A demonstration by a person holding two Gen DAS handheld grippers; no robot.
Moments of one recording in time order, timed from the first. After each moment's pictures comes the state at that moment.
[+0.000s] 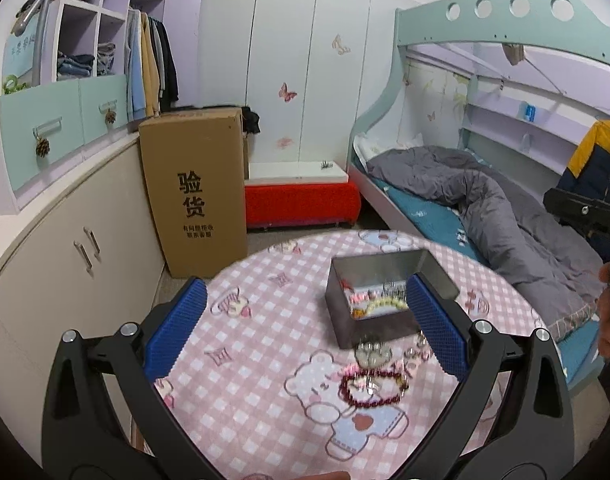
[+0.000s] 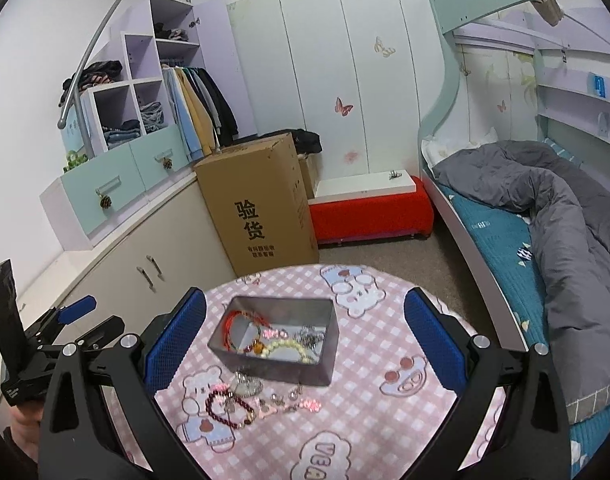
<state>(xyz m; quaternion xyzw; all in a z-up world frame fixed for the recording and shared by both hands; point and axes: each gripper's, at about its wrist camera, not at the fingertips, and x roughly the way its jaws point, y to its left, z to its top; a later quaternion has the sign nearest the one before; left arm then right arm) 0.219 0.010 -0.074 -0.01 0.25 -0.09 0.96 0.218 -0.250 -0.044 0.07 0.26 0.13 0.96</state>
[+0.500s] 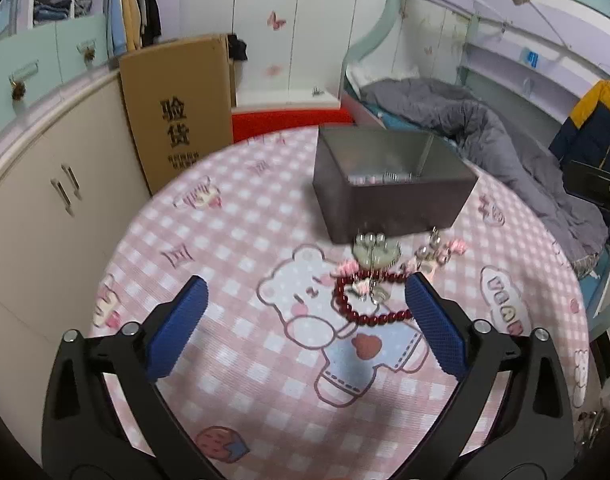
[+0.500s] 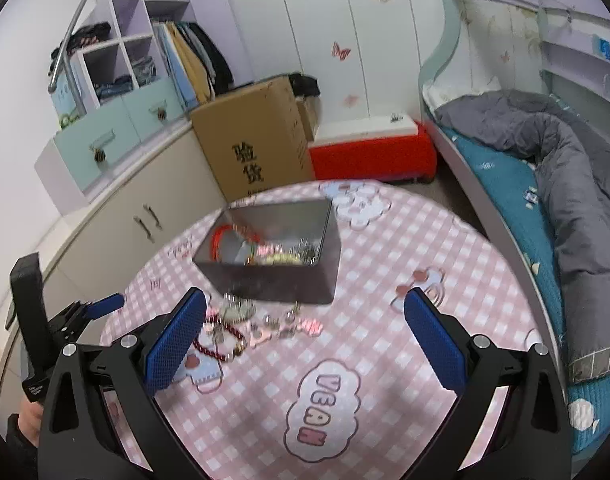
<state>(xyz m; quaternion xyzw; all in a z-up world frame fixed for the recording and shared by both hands) 0.224 -0.008 -0.166 0.01 0.37 -0.11 0.92 0.209 -0.245 -0.111 0.08 0.35 0.14 0.92</state>
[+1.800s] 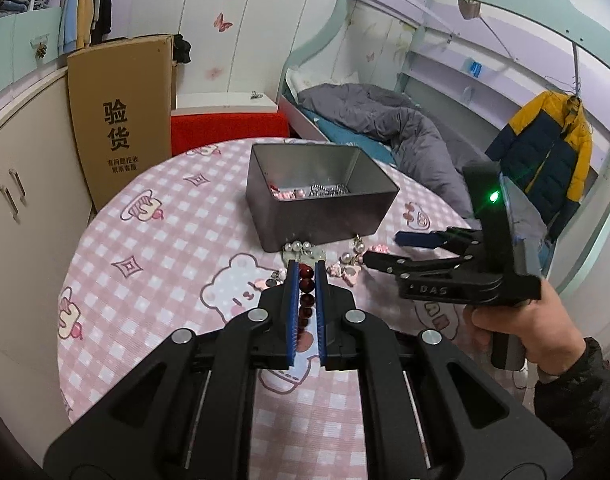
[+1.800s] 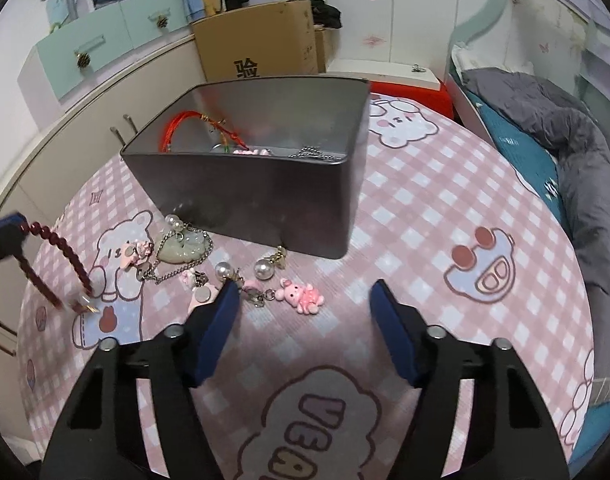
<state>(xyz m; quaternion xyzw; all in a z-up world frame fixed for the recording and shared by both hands) 0.207 -0.003 -0.130 -0.03 0.35 -0.23 0.91 0.265 -0.206 -0.199 -0.03 0.44 0.15 0.89</state>
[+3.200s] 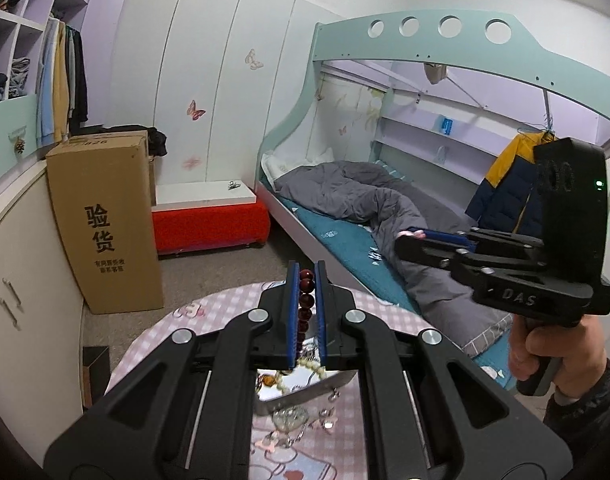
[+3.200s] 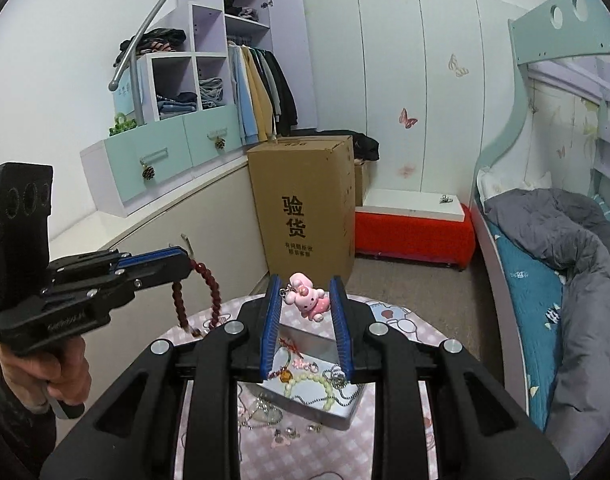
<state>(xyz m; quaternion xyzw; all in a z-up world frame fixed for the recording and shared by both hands) 0.268 -0.024 -0.006 -0.03 0.22 -0.27 0.94 0.270 -0.209 -0.006 0.00 0.25 0.23 0.94</state>
